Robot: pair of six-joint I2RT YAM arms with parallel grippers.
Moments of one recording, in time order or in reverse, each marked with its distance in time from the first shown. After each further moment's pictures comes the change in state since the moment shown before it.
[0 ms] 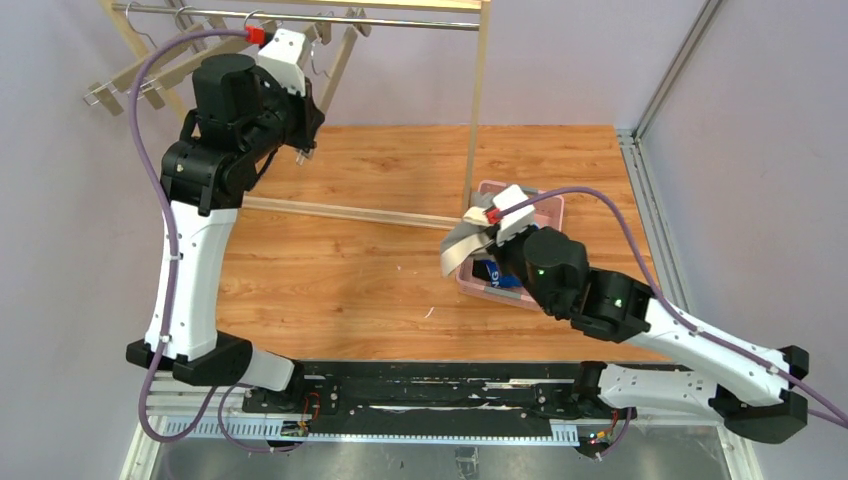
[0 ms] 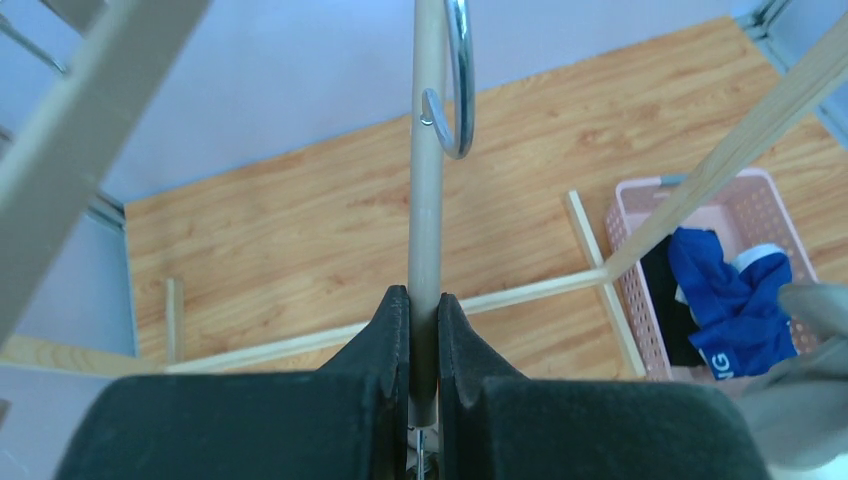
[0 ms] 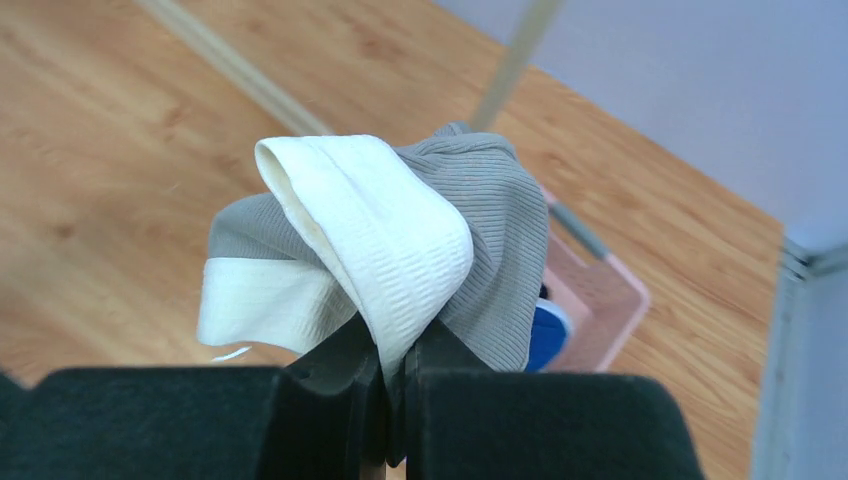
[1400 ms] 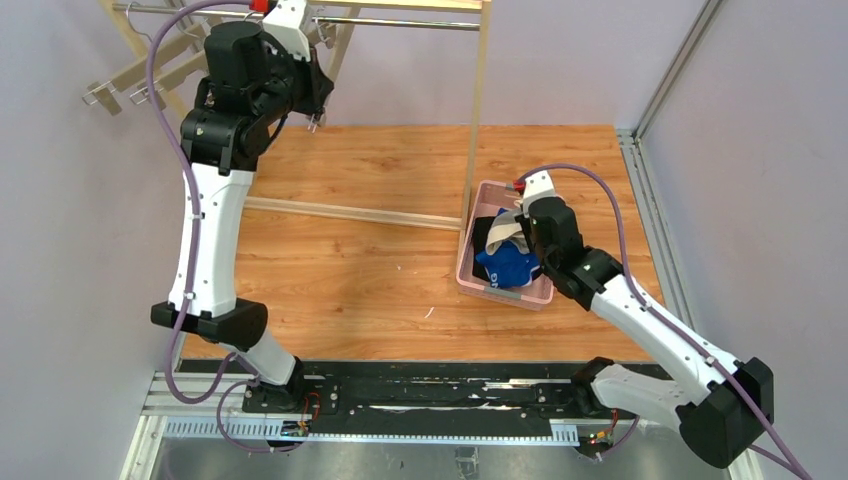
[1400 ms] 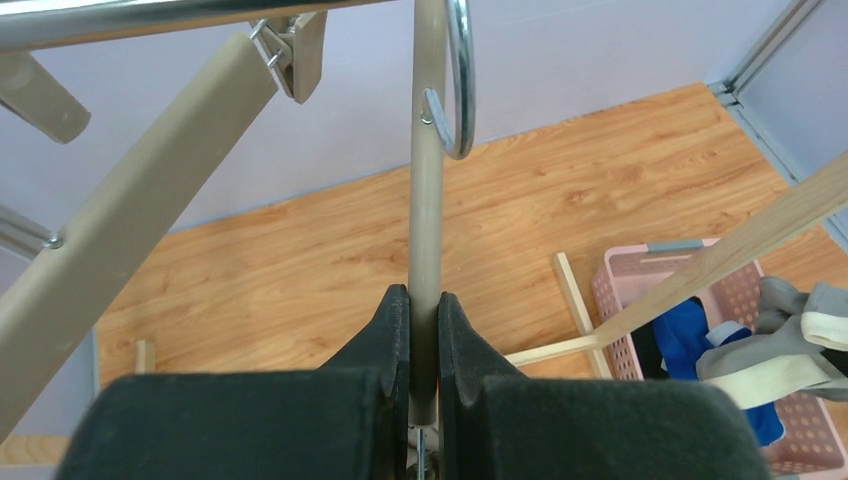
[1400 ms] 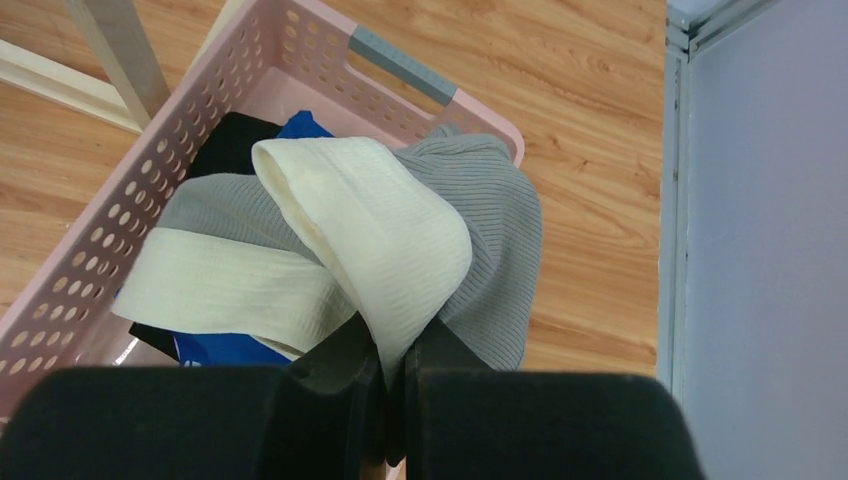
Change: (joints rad) left arm 0.061 0.198 0.211 0.079 0.089 -0.046; right arm -0.563 0.078 -0.229 0.134 -0.063 -0.065
